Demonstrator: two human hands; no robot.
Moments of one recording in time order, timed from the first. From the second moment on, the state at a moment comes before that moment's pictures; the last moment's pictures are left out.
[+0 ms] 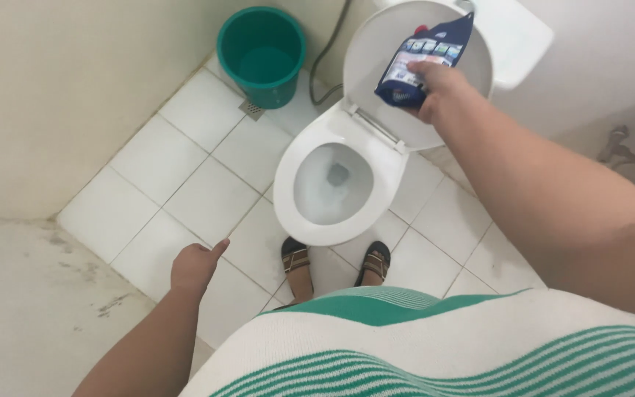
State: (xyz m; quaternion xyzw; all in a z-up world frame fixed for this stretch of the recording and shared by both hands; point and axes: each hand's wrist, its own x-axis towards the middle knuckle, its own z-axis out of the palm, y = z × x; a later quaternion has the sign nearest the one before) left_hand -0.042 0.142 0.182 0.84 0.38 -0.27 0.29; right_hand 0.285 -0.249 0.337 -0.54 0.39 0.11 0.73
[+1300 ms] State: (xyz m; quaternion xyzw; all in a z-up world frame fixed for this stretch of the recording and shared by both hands) left_hand -0.031 0.165 0.182 0.84 0.36 -0.32 0.27; right_hand 0.294 -0.248 0.374 -0.66 0.33 0.05 0.67
